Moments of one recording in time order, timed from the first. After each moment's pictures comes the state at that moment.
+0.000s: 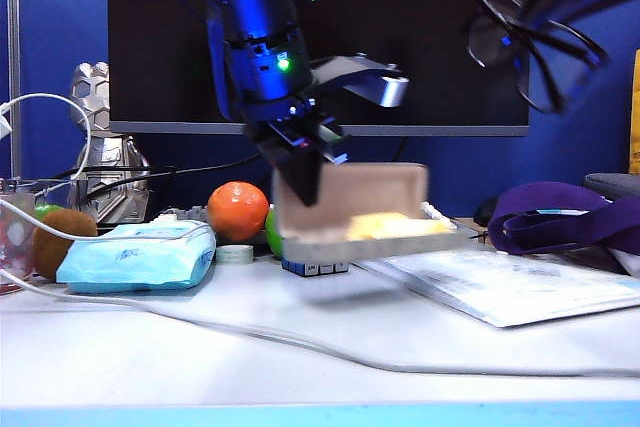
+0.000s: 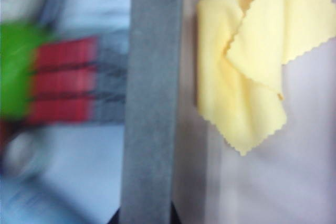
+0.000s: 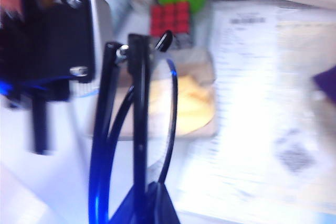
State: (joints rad) left arm -0.78 1.82 1.37 -0.47 -0.24 0.47; right arm 0.25 1.08 1.02 -0.66 -0.39 -0.07
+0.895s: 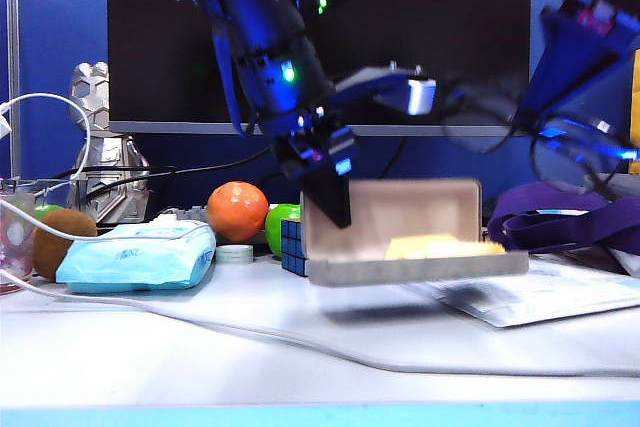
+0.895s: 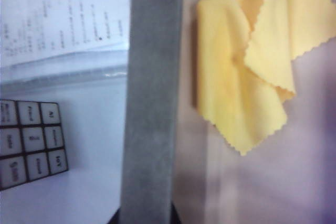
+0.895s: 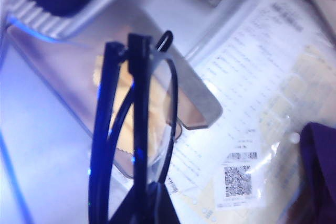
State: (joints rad) left arm -0.78 1.85 1.37 -0.46 -0.03 0.62; right arm 0.30 1.24 1.00 -0.69 -0.30 -0.78
